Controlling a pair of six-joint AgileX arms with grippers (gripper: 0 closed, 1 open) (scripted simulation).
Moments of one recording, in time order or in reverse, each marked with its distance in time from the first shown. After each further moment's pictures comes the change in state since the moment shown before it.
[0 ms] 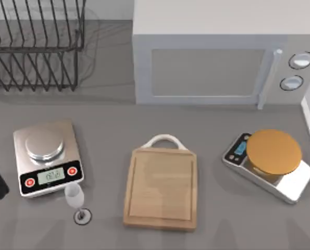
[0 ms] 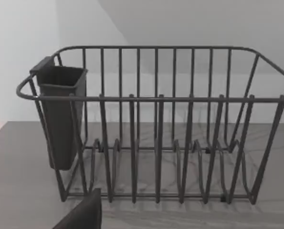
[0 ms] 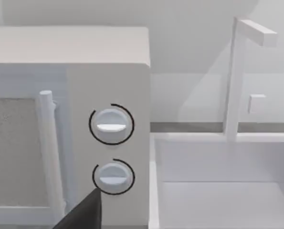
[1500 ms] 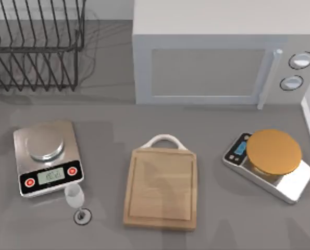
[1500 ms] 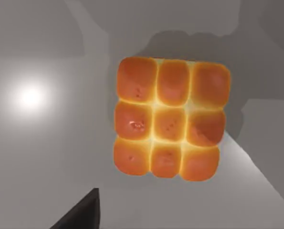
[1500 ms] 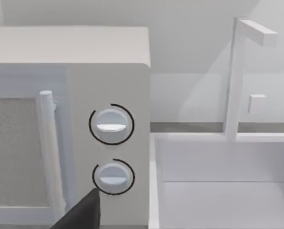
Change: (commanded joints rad) left arm 0.188 1.849 1.367 -0.980 -0.001 0.802; right arm 0.000 0.000 0.000 0.000 0.000 0.000
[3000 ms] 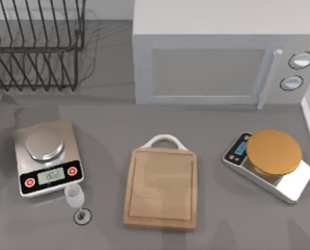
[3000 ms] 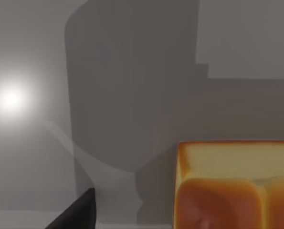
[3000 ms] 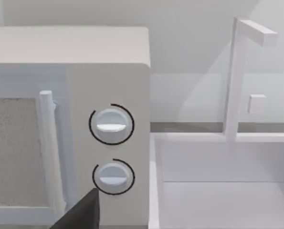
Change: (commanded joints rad) left arm 0.027 0.299 0.046 0.146 0.003 0.097; right arm 0.000 0.000 0.000 0.000 0.000 0.000
